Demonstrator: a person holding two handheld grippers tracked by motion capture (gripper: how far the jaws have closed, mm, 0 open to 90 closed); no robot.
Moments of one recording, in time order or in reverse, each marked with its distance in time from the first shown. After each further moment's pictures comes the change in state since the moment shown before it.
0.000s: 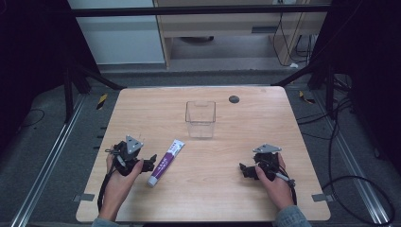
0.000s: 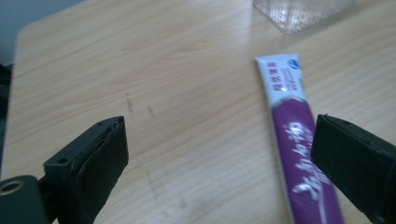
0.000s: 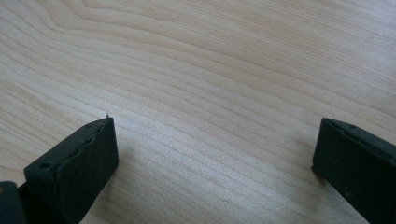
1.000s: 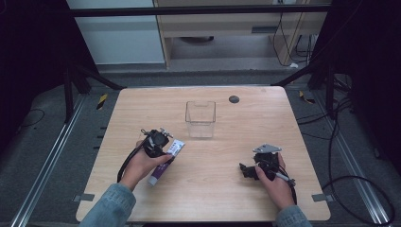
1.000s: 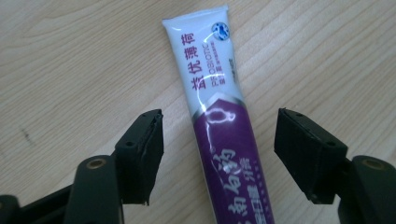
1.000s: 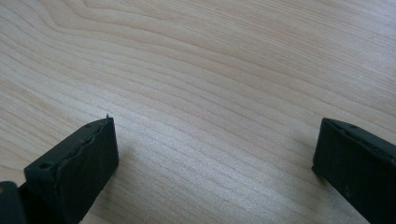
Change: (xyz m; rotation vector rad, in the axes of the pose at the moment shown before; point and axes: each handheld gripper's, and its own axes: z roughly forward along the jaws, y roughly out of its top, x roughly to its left) left arm -0.023 0.055 0.071 0.382 -0.247 0.091; right arm 0.000 0.000 0.000 0.001 0.003 0.000
